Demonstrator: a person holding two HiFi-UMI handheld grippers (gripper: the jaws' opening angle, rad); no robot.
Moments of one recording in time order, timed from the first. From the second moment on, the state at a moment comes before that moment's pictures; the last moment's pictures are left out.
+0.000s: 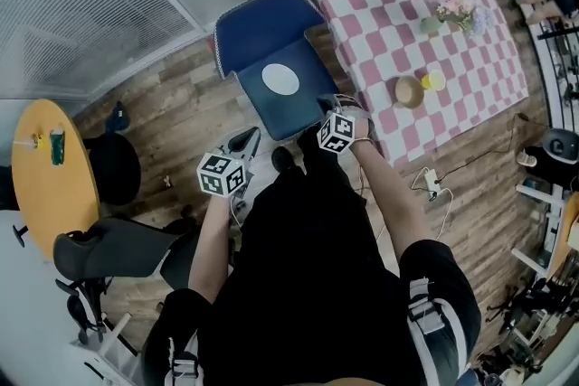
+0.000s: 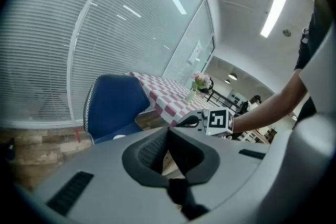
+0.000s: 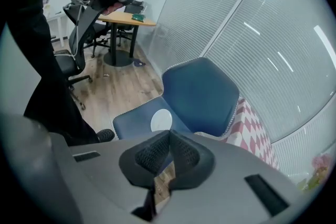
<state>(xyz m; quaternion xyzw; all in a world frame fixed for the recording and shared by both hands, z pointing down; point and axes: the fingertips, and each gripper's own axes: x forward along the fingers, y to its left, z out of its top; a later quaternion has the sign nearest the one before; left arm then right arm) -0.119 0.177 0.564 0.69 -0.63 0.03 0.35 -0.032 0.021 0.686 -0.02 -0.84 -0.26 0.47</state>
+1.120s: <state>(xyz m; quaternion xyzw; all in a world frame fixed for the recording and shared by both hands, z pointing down) -0.166 0.140 0.671 0.62 -0.66 0.02 0.42 -0.065 -0.015 0.872 -0.06 -0.83 -0.02 0.55</state>
